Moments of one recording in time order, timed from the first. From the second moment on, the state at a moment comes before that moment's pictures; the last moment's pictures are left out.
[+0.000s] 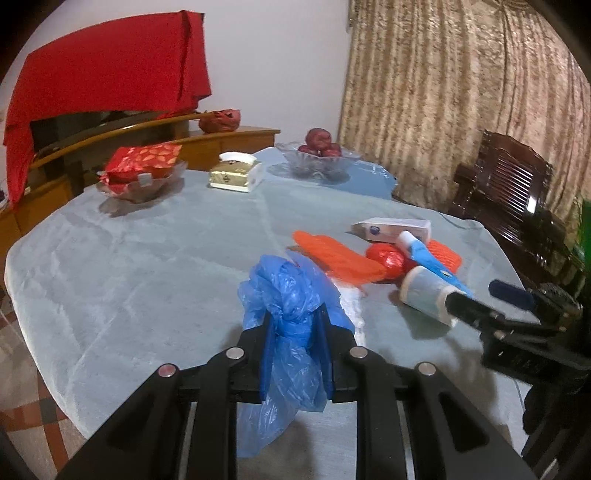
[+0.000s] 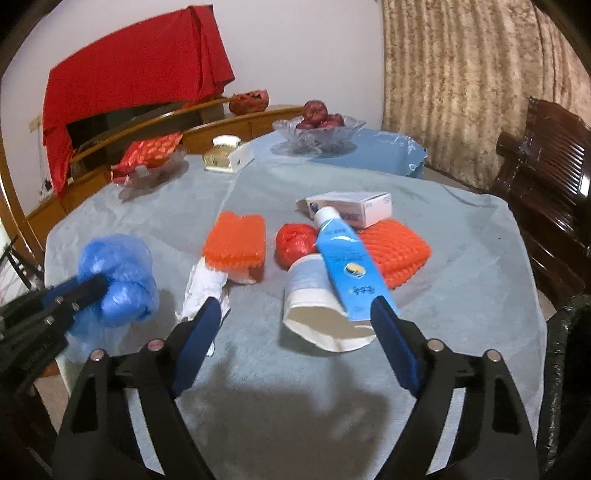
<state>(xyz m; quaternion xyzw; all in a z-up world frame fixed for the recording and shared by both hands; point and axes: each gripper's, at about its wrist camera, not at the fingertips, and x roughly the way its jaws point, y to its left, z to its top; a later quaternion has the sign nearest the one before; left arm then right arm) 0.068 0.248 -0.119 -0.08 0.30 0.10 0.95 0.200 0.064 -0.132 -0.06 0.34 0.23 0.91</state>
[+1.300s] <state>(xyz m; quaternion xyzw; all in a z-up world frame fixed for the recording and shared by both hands) 0.086 0.208 -0.106 -0.07 0.29 0.05 0.95 0.185 0.037 -0.105 -0.07 0.34 0.27 0.90</state>
